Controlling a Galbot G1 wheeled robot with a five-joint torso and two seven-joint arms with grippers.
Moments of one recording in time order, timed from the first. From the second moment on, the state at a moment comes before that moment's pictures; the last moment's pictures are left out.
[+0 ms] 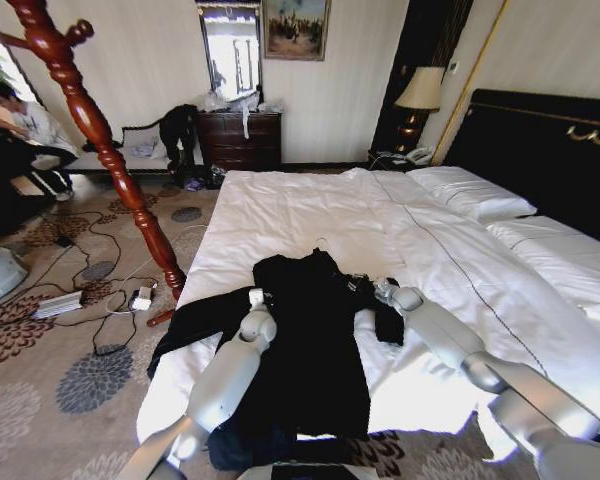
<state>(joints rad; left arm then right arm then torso) 0.77 -1.40 -0.04 -1.40 -0.61 0.37 -0.60 -0.36 0.96 -0.26 0.83 0.24 0.22 -0.45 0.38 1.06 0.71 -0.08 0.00</state>
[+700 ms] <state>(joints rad) 0.66 -1.39 -0.10 -1.38 -0.62 0.30 -0.59 -0.38 0.94 -0.28 0.87 0.26 0.24 -0.48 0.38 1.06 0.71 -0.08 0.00</state>
